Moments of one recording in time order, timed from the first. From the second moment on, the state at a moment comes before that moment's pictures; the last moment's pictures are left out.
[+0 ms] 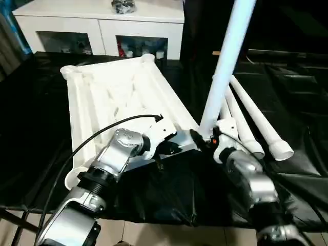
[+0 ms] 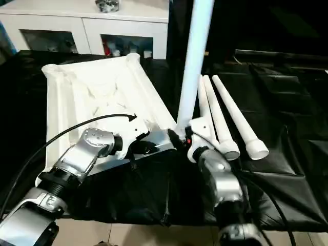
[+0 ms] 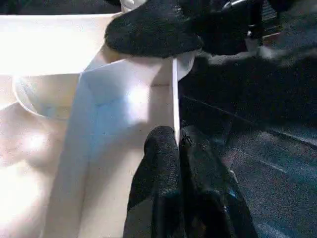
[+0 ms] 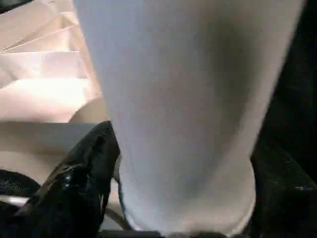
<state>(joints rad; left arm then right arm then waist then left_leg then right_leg) -0.63 0.19 -0.32 0.53 0.11 0.32 -0.98 -0.39 -0.13 0.00 0.48 0.13 0.14 0.51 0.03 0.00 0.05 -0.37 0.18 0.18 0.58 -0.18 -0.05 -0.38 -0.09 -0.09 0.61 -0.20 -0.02</state>
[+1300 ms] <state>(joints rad) -0.62 0.30 -0.33 0.55 0.05 0.25 -1.22 -0.31 -0.30 0.10 0.34 0.20 0.22 0.87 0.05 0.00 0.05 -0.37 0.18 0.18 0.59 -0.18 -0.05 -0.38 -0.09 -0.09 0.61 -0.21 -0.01</state>
